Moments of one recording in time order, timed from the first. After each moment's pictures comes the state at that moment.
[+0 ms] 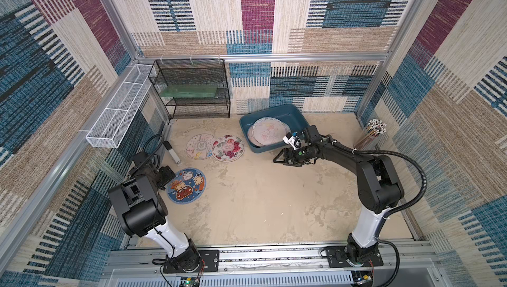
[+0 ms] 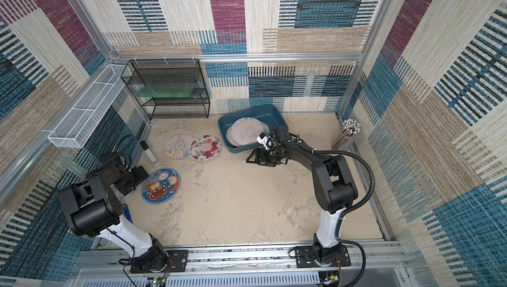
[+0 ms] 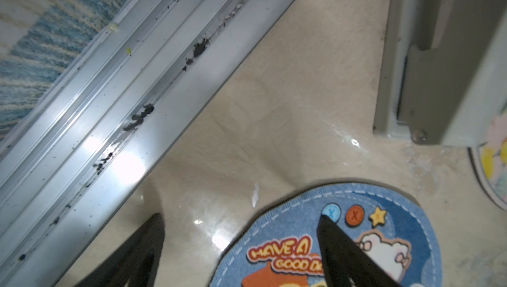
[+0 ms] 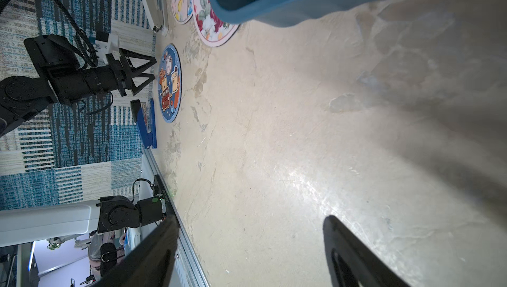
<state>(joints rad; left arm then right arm) 0.55 1.72 0.97 -0.46 0.11 -0.21 0.32 1.85 1.26 -0.47 -0.81 0.28</state>
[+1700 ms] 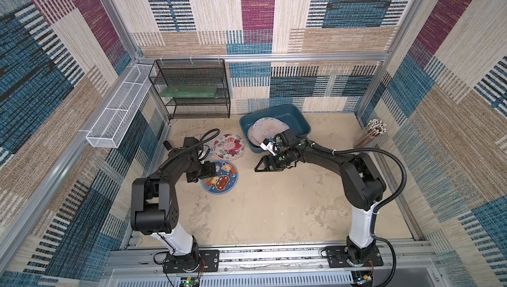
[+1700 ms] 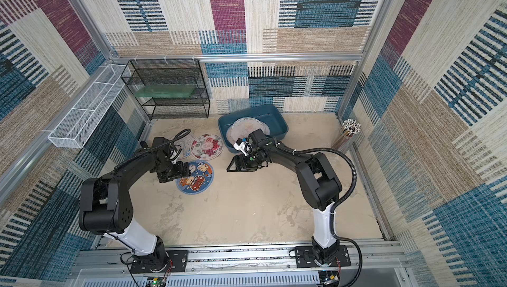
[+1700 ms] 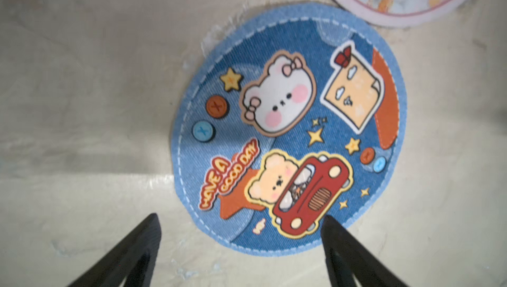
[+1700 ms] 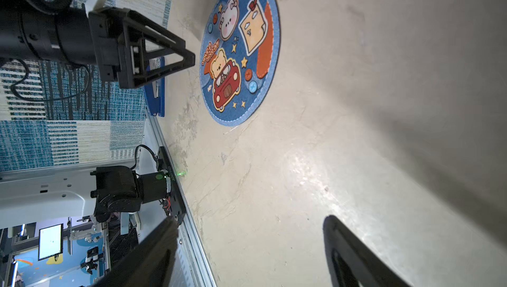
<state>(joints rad) 0.04 1.68 1.10 -0.77 0.17 -0.13 0.55 1.96 1.38 -0.45 -0.80 0.30</state>
